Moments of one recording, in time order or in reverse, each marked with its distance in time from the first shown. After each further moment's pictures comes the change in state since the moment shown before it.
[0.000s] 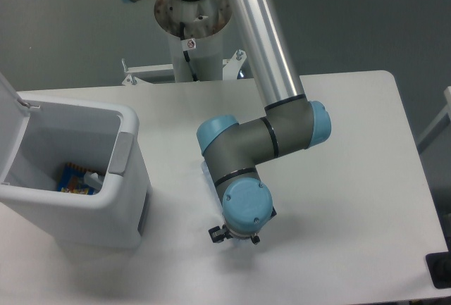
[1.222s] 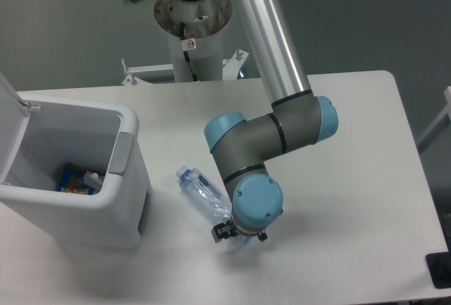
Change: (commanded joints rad) arm 0.000 -0.026 -0.021 0.000 -0.005 0.005
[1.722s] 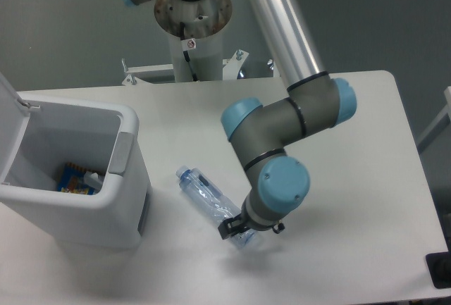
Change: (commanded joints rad) arm 0.018 0.018 -0.011 -0.002 -0.048 0.018
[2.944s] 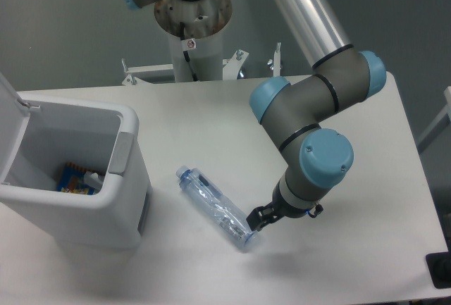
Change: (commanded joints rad) arm 0.126 0.077 0.018 -0.009 -0.109 0.094
